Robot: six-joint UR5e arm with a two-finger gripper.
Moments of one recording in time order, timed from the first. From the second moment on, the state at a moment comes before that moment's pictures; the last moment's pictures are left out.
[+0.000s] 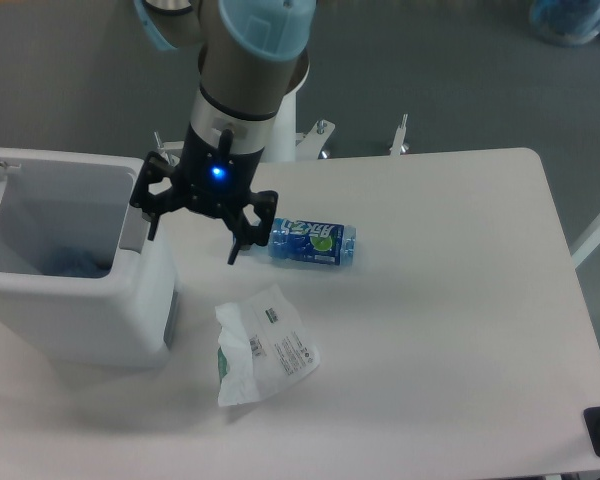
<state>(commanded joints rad) 2.37 -1.75 -1.41 -1.36 1.17 0.45</state>
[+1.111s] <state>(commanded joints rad) 2.68 -1.92 -1.46 -1.19 1.48 1.10</state>
